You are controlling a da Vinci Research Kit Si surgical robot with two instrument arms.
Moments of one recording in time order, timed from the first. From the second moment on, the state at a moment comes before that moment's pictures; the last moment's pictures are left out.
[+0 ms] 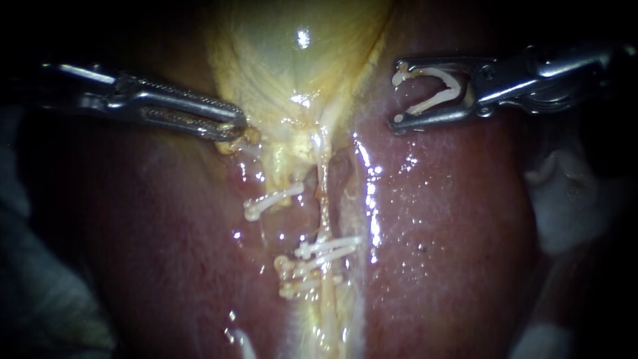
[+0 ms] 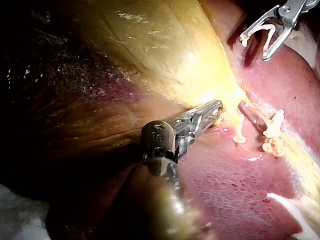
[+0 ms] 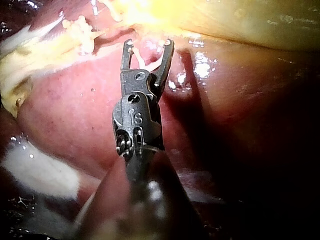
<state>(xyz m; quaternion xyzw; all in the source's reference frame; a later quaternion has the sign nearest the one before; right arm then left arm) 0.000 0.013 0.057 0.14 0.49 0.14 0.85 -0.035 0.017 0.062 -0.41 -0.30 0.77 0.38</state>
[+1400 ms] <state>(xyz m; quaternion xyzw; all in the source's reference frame) 0.008 0.005 0.063 0.38 0.49 0.28 0.74 -0.028 0.021 0.056 -0.41 -0.27 0.77 0.40</state>
